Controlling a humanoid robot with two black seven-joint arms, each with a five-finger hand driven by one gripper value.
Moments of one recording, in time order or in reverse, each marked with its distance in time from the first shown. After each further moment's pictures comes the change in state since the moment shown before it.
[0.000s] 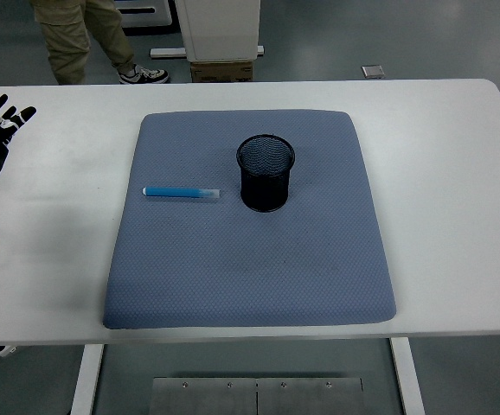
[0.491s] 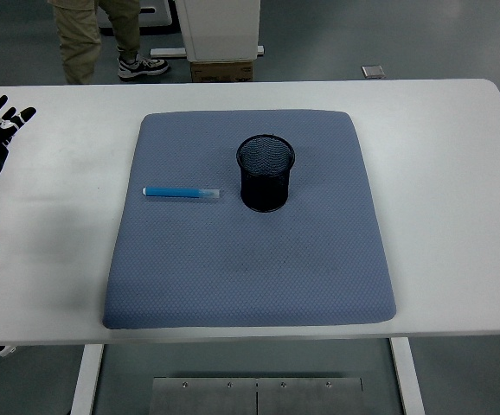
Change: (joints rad) left arm -0.001 -0.001 -0.001 0.002 0.000 -0.005 0.002; right arm 0.001 0.000 0.000 0.000 0.000 0.000 0.000
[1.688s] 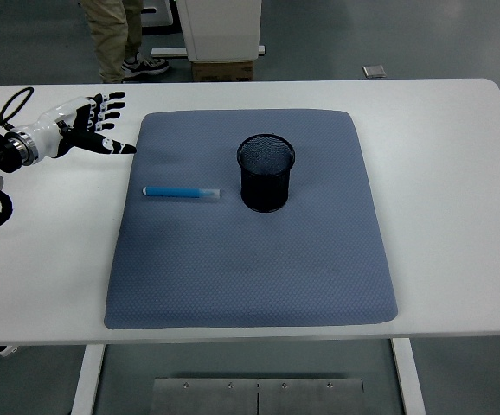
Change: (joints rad) left arm -0.550 -0.039 0.964 -0.107 0.163 0.000 0.049; right arm 0.000 0.000 0.000 0.000 0.000 0.000 0.000
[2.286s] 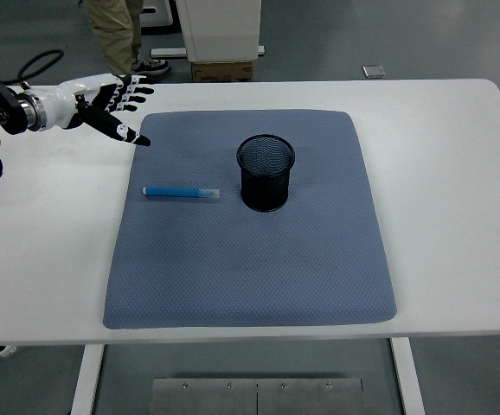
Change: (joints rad) left arm -0.243 -0.043 0.247 -0.031 -0.002 -0.139 -0.041; right arm 0.000 0.000 0.000 0.000 0.000 0.000 0.000
